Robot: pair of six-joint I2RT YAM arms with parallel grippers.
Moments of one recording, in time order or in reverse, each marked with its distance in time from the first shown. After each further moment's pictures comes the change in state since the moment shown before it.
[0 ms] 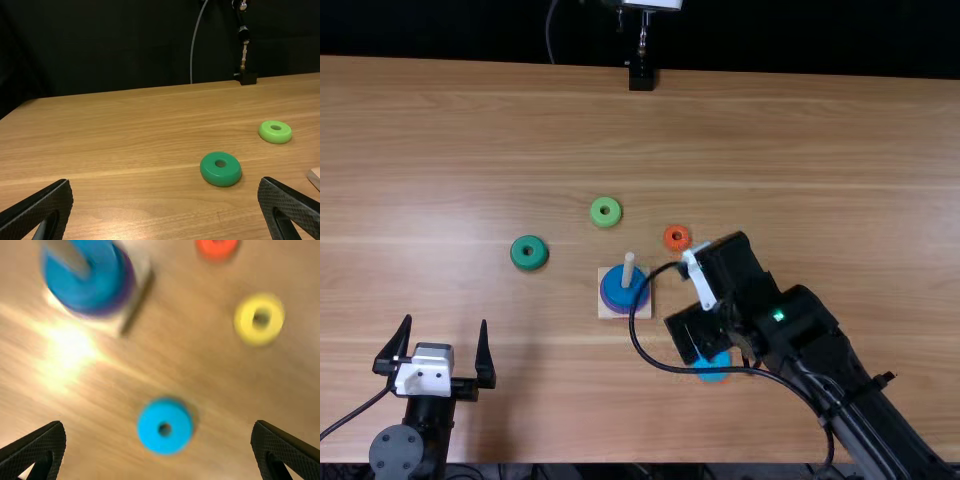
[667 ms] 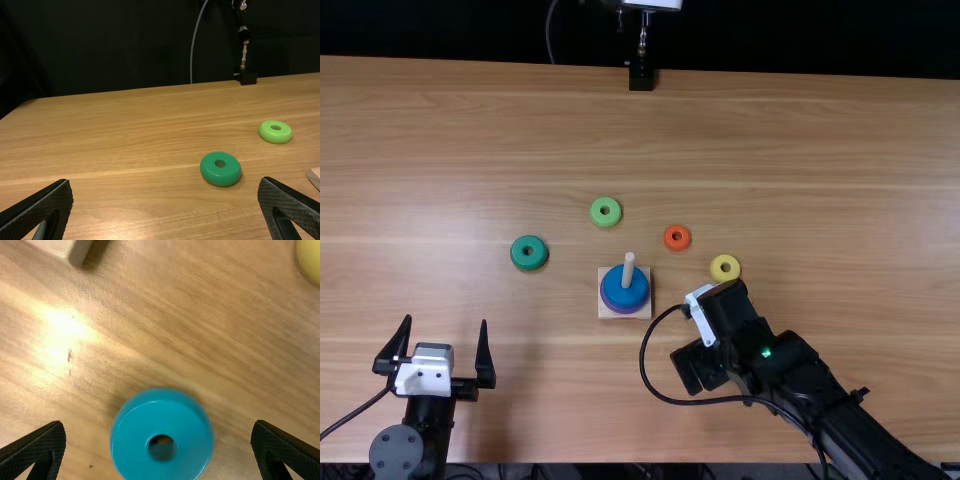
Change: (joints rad) left arm 0.000 0.000 0.000 0.000 0.000 0.000; right arm -0.003 -0.032 -0.379 0.366 -0.001 -0.018
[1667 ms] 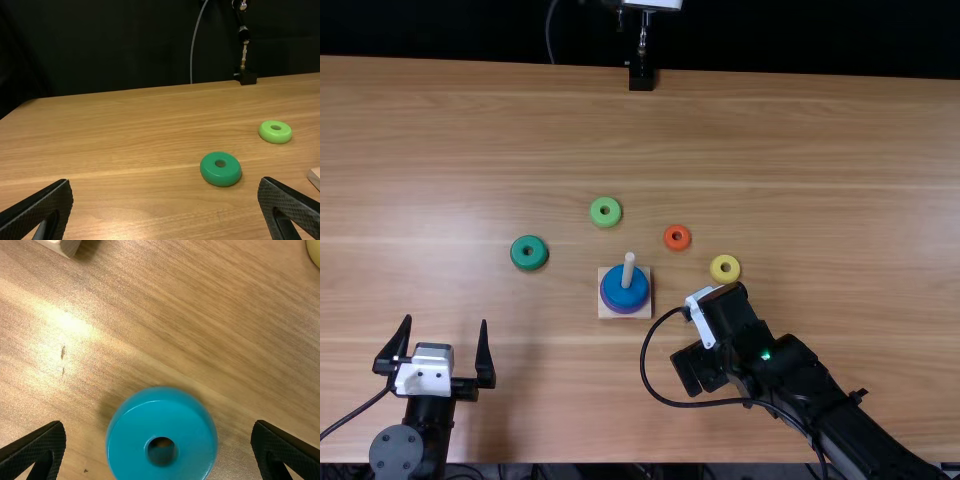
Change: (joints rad) left arm 0.000 0.000 0.000 0.000 0.000 0.000; right arm 0.000 0.000 -0.021 0.038 0.000 -0.001
